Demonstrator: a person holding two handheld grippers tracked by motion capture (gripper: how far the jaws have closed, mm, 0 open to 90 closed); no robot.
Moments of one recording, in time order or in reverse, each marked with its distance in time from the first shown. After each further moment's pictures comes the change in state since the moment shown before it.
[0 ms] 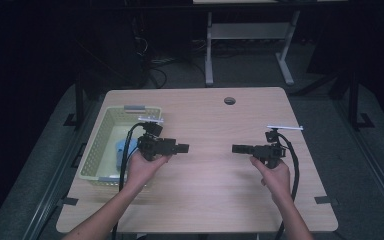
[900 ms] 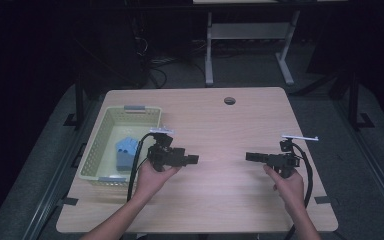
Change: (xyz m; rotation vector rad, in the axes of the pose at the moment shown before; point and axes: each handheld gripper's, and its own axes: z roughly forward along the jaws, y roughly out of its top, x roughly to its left) left arm -0.016 -0.023 0.024 0.010 -0.036 0.034; right arm -0.028 -0.023 -0.029 -0.019 -0.052 0.029
